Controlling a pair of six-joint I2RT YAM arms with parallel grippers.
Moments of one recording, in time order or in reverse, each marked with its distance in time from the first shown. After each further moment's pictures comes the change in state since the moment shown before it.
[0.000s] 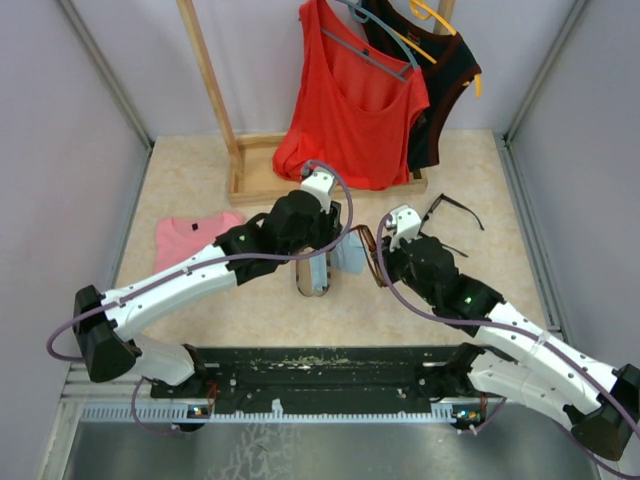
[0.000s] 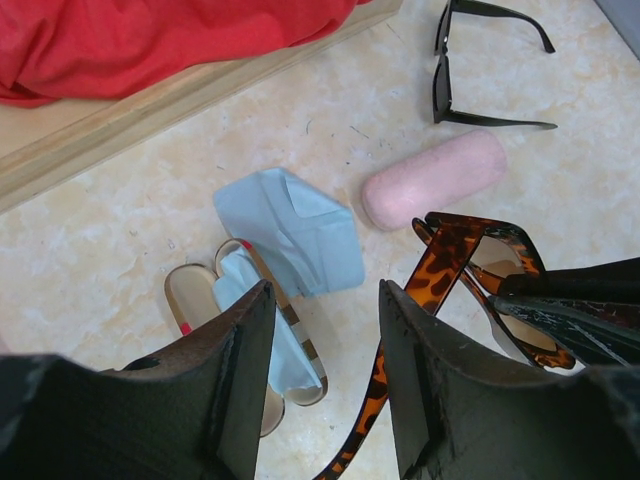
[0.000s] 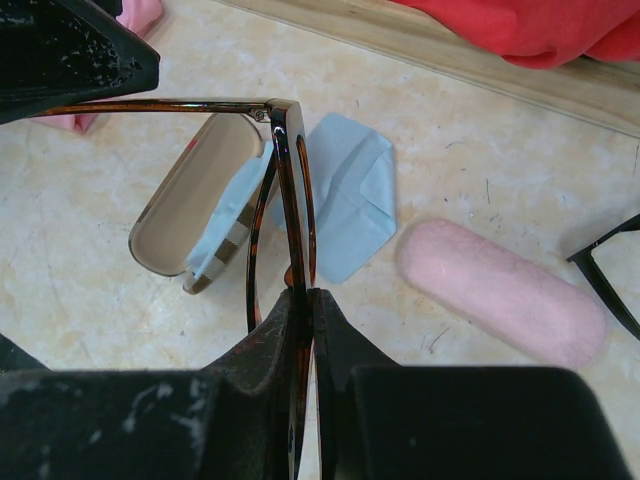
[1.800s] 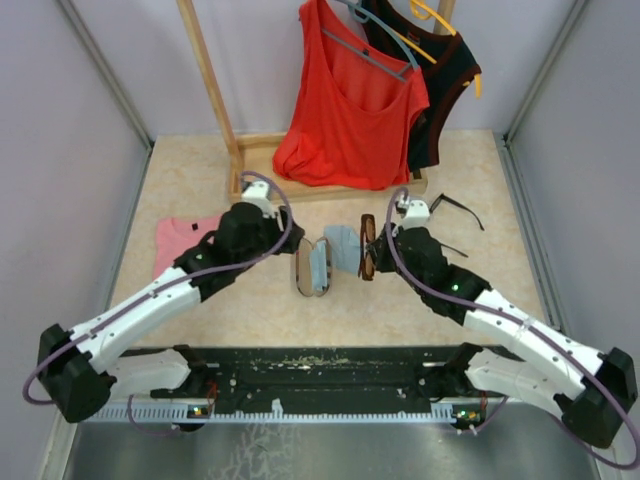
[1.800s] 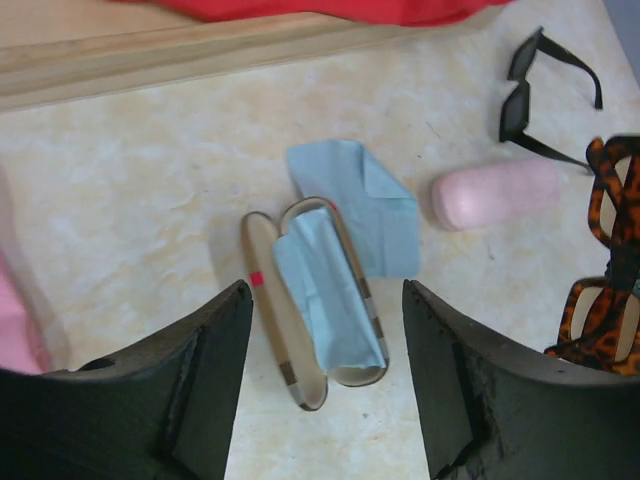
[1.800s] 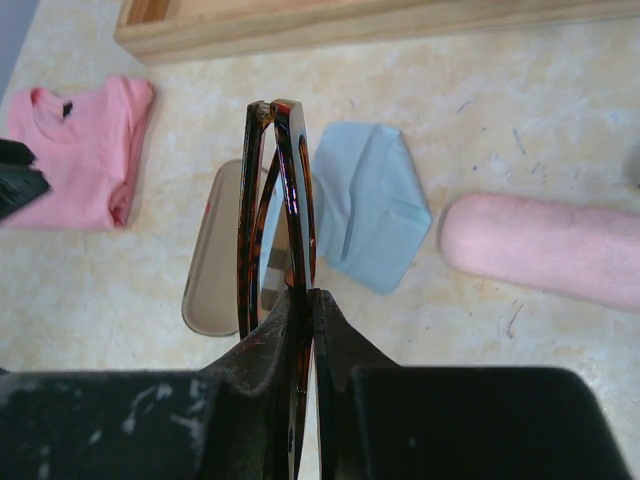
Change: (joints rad) left arm 0.181 -0.203 -0.314 0.133 0.143 -0.120; right arm -0.023 0.091 0.042 0.027 0.111 0.369
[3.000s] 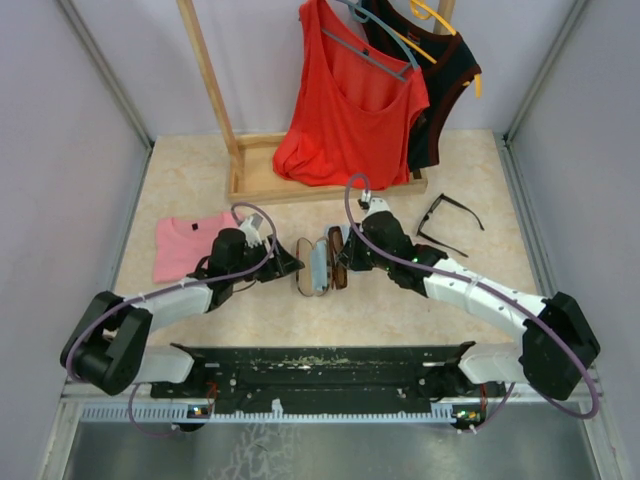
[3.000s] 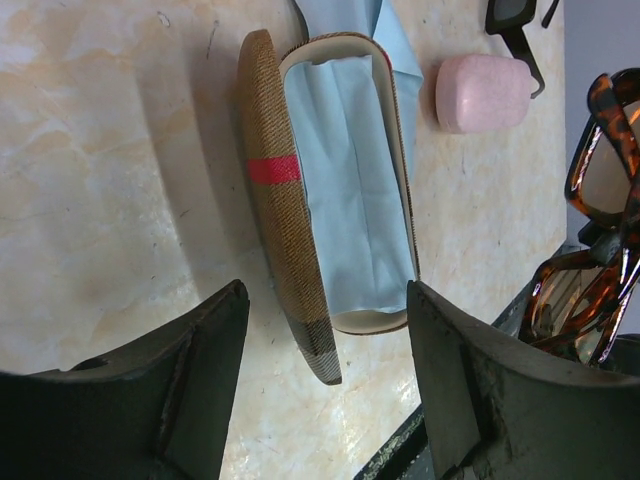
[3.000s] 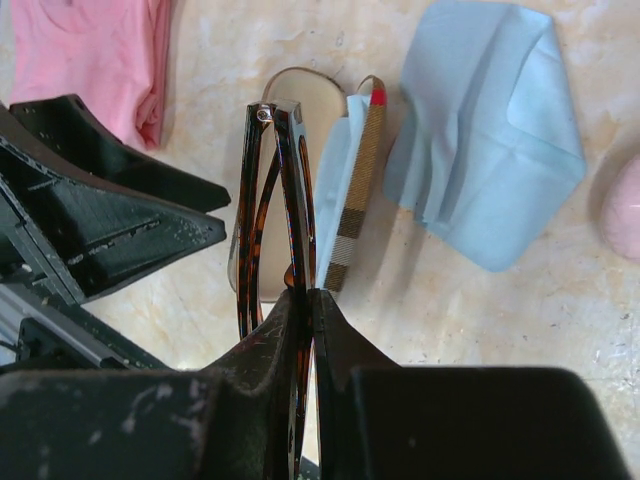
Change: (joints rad) left arm 0.352 0.120 -0.521 0.586 0.584 -0.307; right arm -0.026 0.373 0.104 0.053 -0.317 0.103
